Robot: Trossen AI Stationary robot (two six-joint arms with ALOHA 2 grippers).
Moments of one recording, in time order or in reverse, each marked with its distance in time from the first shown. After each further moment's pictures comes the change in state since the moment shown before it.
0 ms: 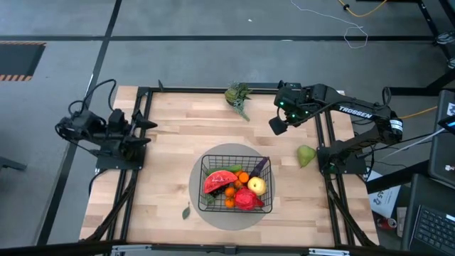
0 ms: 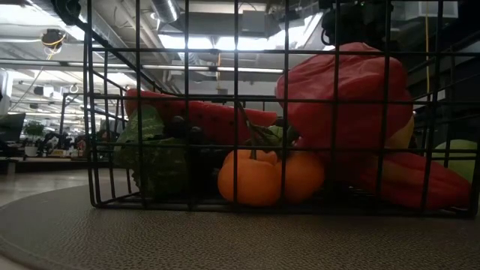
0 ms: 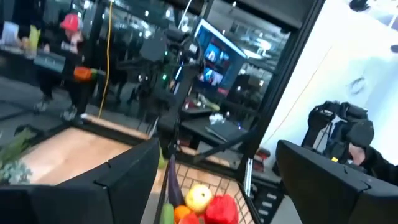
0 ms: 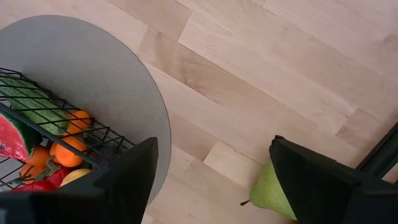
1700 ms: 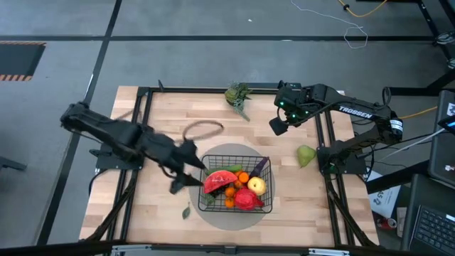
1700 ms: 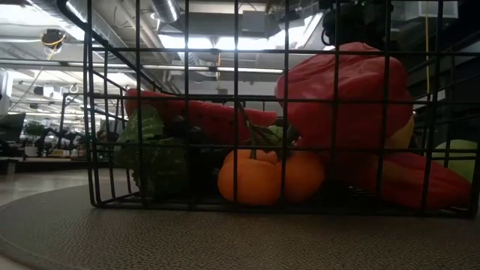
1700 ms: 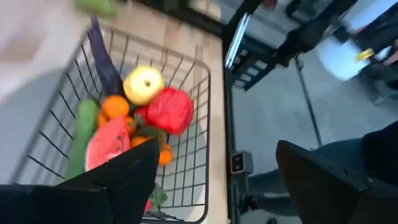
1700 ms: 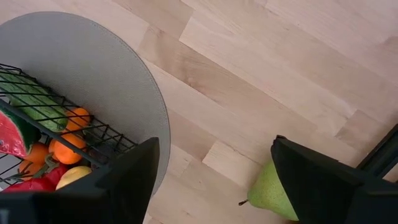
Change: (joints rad) left arm -0.058 1.233 0.808 -0.335 0.263 -0.310; right arm 0.000 0.000 0.000 -0.004 -0.001 -0.020
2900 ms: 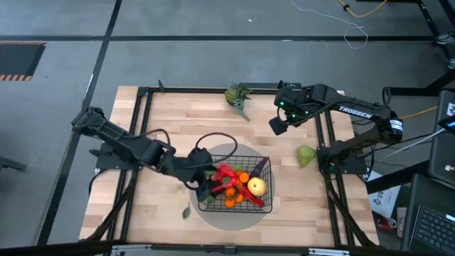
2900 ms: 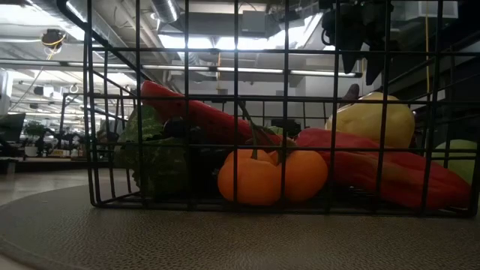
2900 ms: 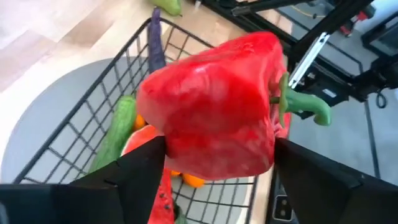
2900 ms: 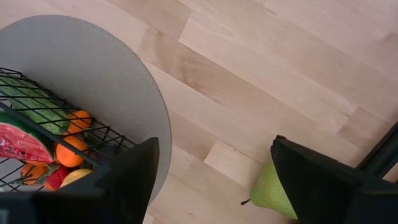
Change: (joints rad) left arm -0.060 0.192 0.000 0.075 -0.298 -0.160; right arm 0.000 0.000 0.000 0.000 0.000 0.020
